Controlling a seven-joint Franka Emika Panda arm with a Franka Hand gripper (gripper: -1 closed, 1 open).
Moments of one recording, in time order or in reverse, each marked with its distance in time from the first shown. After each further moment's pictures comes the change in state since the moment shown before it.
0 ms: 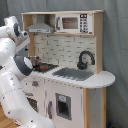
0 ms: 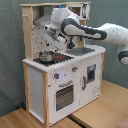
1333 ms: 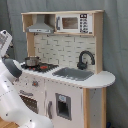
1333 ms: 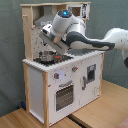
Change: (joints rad) arm 0.194 -0.041 0.004 0.023 -0.352 0.075 -0.063
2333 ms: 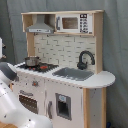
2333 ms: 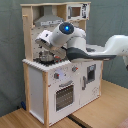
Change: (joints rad) arm 0.079 -0.070 0.000 0.000 -0.243 0.088 -0.167
